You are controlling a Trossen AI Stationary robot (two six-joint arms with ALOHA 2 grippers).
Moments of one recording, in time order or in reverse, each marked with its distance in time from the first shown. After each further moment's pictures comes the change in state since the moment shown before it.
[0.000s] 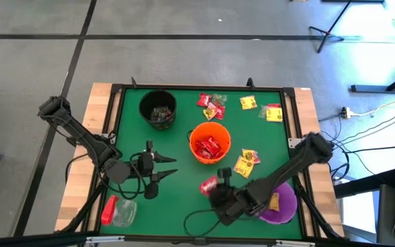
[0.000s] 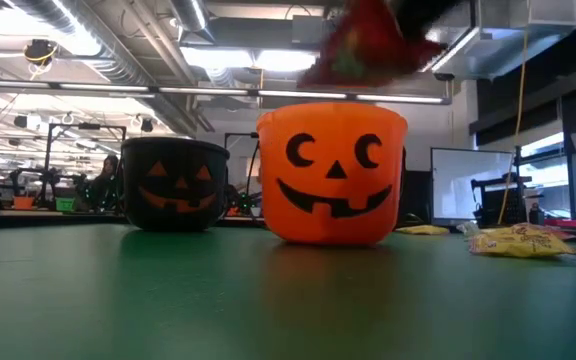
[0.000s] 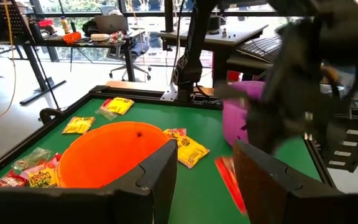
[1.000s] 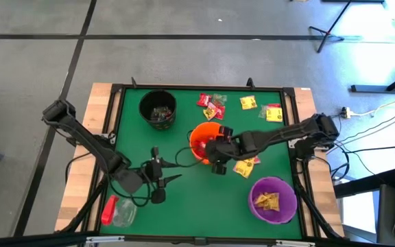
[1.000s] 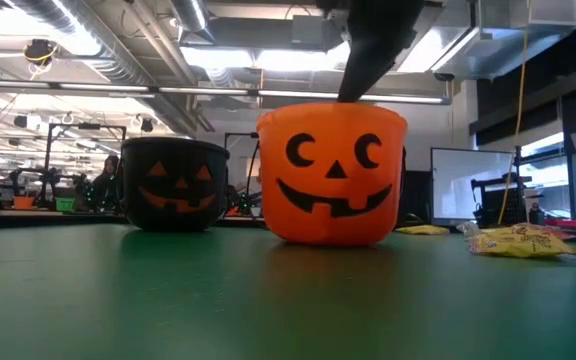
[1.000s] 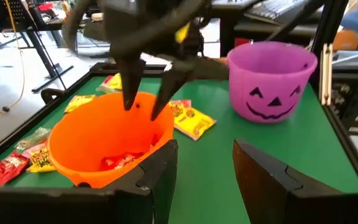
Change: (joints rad) left arm 0.000 0.121 -0.001 -0.031 -0.008 -0.045; right arm -0.383 -0.181 -0.153 0.021 -0.168 -0.062
